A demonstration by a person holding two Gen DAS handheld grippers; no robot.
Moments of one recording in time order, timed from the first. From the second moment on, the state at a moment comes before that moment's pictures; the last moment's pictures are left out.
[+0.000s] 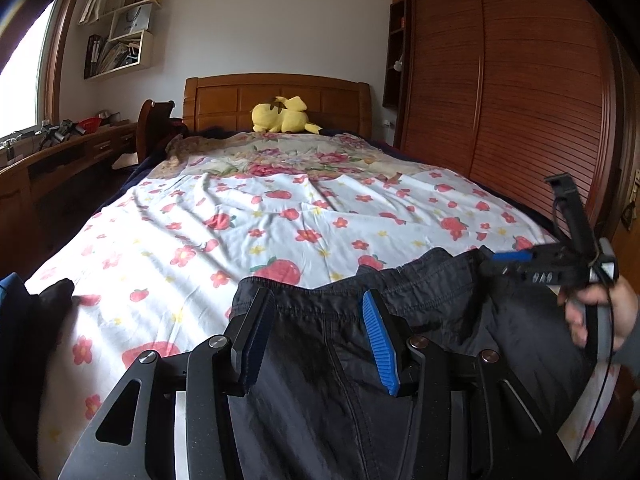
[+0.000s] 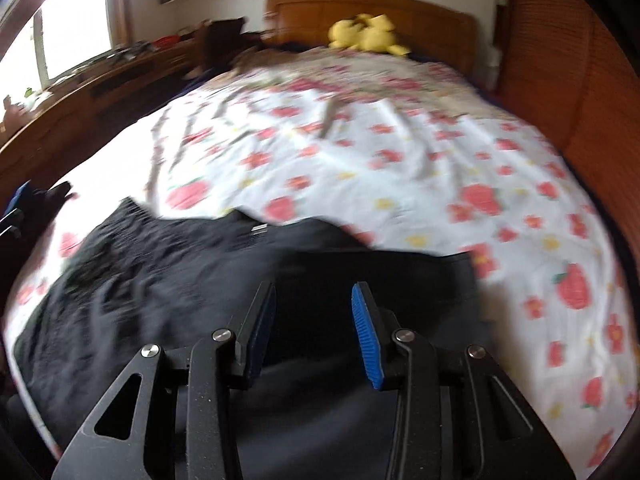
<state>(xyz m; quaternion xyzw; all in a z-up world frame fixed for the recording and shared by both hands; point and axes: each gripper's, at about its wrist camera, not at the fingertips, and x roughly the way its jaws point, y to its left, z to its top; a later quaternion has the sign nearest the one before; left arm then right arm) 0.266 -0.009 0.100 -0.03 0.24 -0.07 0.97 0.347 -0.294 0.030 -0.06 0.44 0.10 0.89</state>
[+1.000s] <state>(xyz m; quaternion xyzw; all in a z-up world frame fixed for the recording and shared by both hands) 0.277 -0.025 0.091 -0.04 0.26 -0.08 0.96 0.424 -0.274 0.003 -0.05 0.45 0.07 0.89</state>
